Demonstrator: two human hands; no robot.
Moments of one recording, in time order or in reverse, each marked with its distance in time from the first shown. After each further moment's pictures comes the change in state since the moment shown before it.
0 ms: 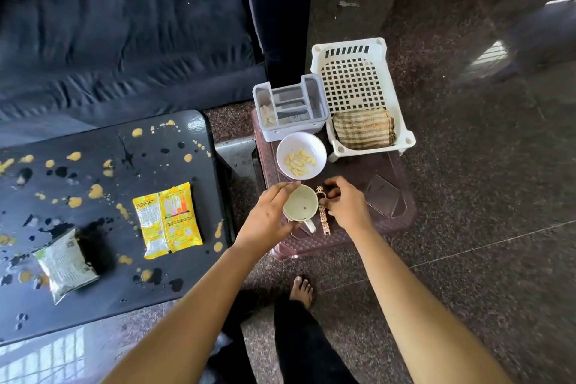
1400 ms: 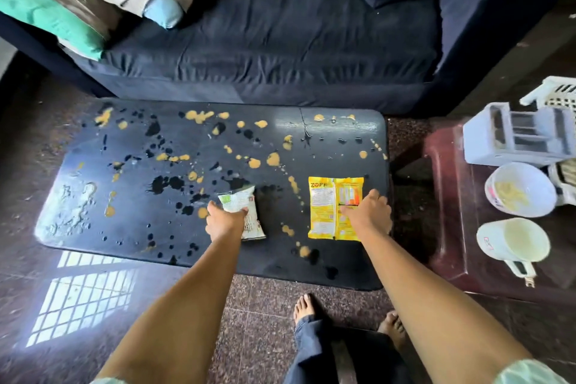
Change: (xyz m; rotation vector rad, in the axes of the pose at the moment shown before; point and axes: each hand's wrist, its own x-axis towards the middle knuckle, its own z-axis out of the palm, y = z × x) left_hand -0.197 -0.285 -0.188 -0.375 0.632 -1.347; right_hand -0.052 -0.191 0.262 -0.447 -0.044 0.116
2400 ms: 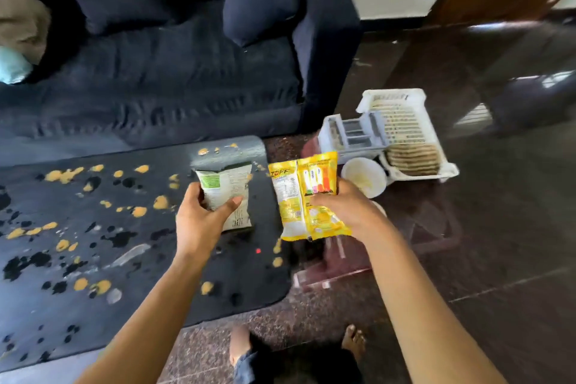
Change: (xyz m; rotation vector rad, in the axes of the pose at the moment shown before) left_hand -0.180 0.111 0.031 -0.293 -0.321 0.735; right_hand -0.034 0.089 -0.184 0.801 -0.223 -0.160
